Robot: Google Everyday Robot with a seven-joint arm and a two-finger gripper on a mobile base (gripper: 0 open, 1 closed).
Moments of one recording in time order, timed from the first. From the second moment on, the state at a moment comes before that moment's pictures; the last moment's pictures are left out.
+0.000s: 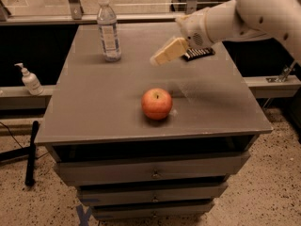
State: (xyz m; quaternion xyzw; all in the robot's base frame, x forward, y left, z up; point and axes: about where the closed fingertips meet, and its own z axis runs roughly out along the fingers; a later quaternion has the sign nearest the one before) arm 0.675 -0.059 0.932 -0.50 0.71 0.18 0.47
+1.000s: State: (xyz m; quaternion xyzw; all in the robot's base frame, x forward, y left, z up) arm 0.766 0.042 0.896 -0.46 0.63 0.27 0.56
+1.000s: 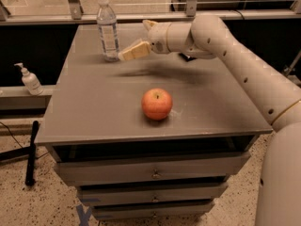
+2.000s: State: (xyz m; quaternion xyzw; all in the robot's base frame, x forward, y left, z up) arm 0.776 0.111 0.886 -0.47 0.60 0.34 0.55
